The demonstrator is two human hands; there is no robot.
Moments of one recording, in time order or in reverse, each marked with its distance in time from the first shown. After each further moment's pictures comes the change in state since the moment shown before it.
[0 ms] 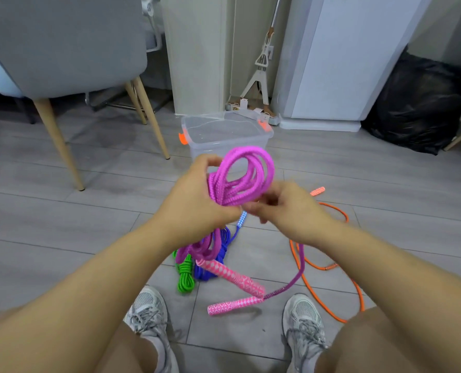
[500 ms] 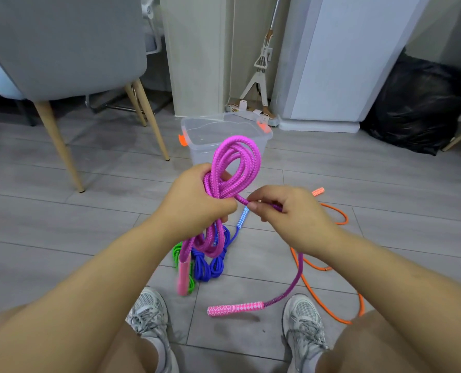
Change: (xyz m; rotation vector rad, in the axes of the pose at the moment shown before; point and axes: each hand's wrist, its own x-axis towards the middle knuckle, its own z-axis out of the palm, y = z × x) left_hand 0.007 -0.002 0.000 -0.128 -0.003 -0.054; right_hand -0.011 0.006 0.002 -0.106 0.119 -0.091
